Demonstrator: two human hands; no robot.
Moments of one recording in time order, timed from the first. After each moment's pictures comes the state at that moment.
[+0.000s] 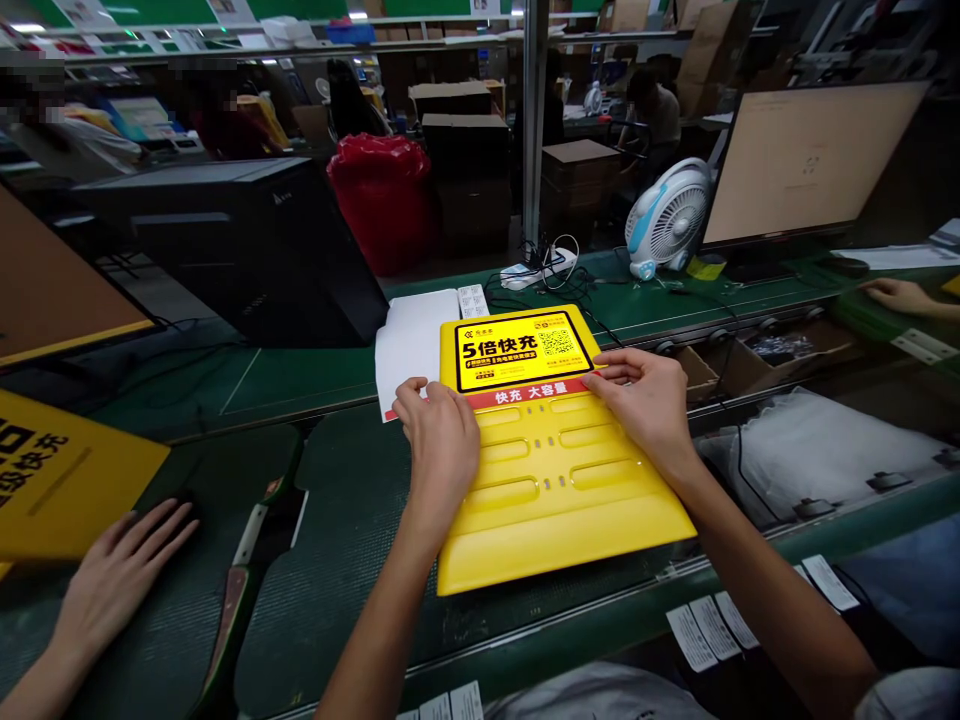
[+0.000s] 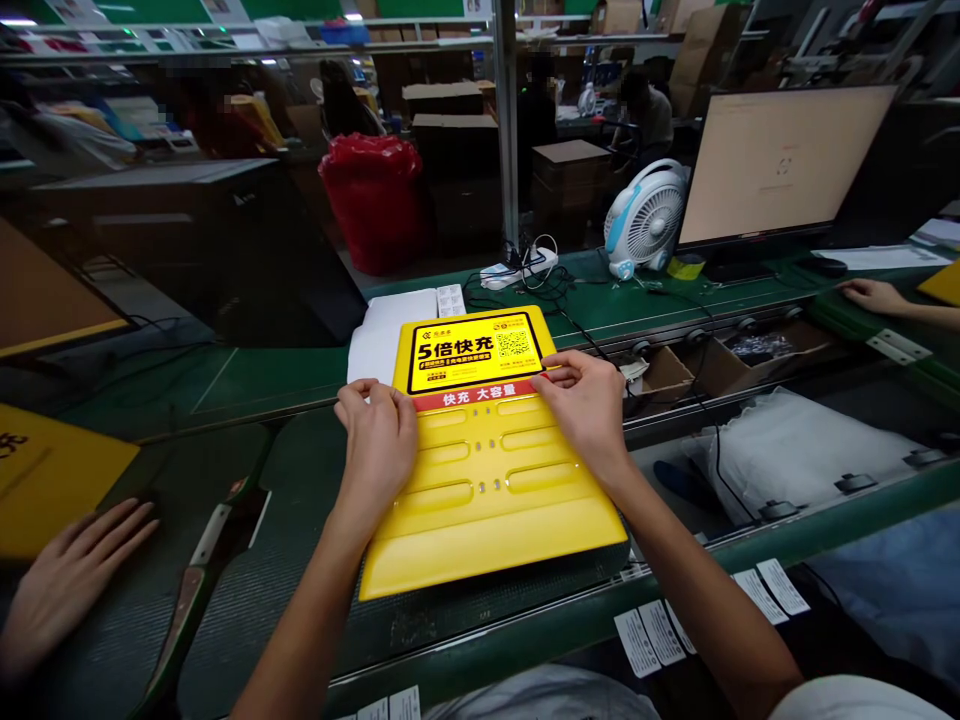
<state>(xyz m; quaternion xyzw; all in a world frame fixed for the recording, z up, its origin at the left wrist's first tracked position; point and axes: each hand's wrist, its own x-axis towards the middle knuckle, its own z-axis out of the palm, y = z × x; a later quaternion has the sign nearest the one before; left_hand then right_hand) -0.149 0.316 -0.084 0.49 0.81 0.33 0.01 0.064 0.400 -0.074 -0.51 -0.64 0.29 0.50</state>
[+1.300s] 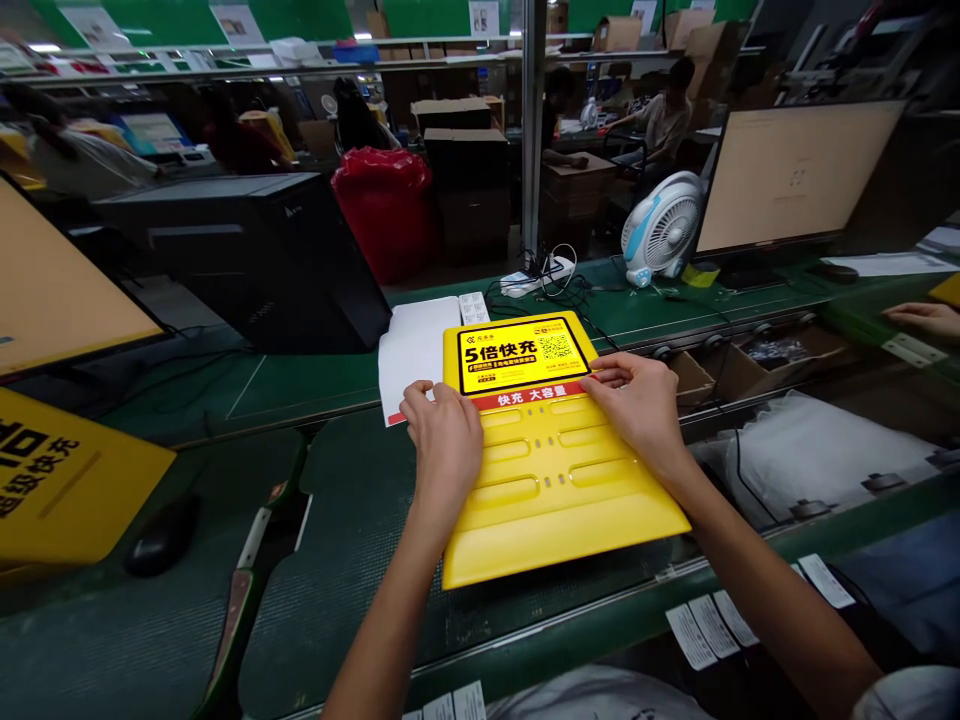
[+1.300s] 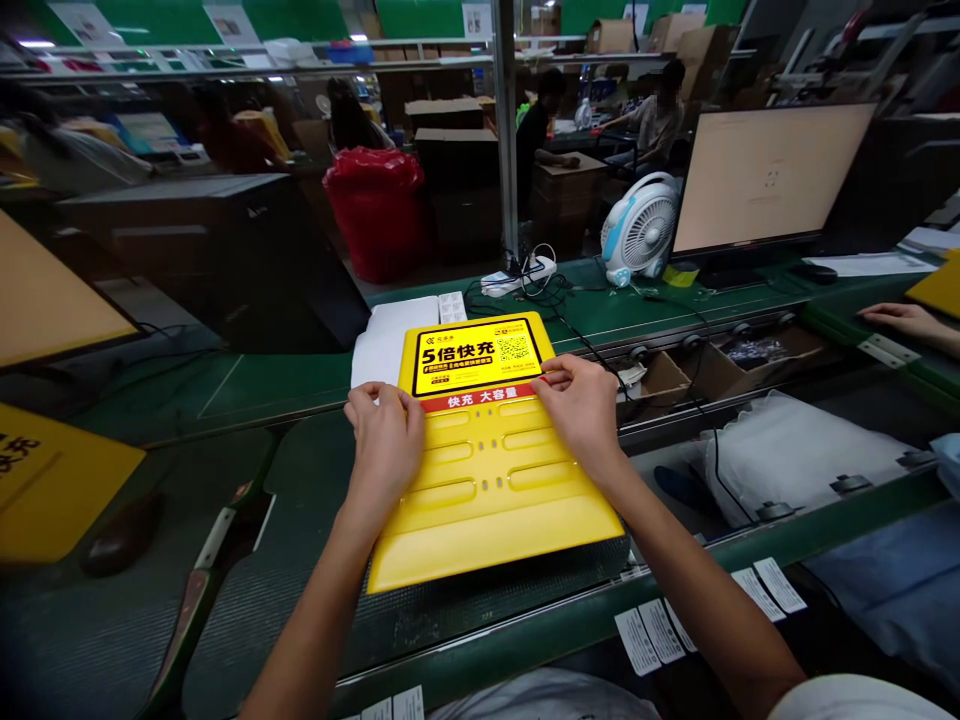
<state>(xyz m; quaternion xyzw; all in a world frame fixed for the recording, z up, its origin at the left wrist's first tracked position) -0.145 0.316 -0.076 0.49 0.82 0.29 0.03 0.062 0.401 -0.075 -0.52 -0.66 0.26 0.47</state>
